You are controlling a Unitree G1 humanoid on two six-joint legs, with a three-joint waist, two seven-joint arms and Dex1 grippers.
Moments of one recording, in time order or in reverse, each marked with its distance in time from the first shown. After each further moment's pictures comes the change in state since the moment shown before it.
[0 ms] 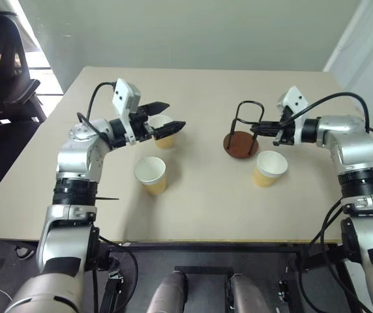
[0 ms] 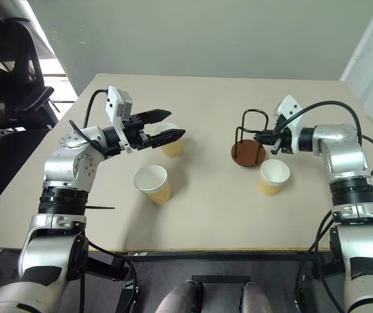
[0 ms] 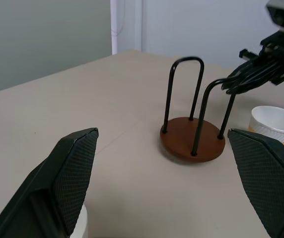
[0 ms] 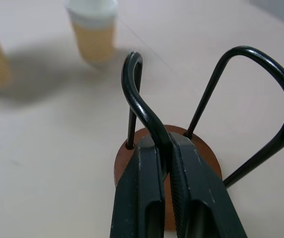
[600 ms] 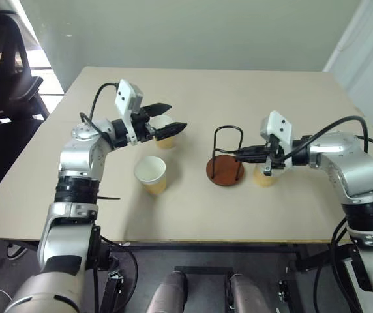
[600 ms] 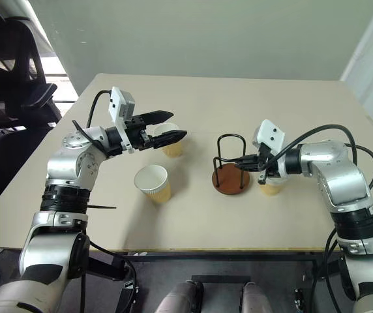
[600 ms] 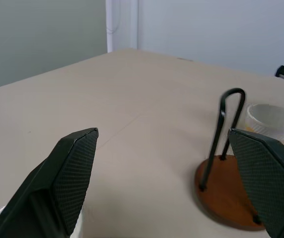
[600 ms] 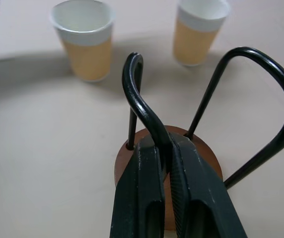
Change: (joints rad) left arm -0.016 -0.008 -0.017 0.041 0.005 -0.011 -0.023; right arm 0.236 -0.059 0.063 -0.577 0.130 0.279 0.008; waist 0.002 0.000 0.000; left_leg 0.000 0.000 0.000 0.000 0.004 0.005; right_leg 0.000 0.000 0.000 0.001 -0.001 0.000
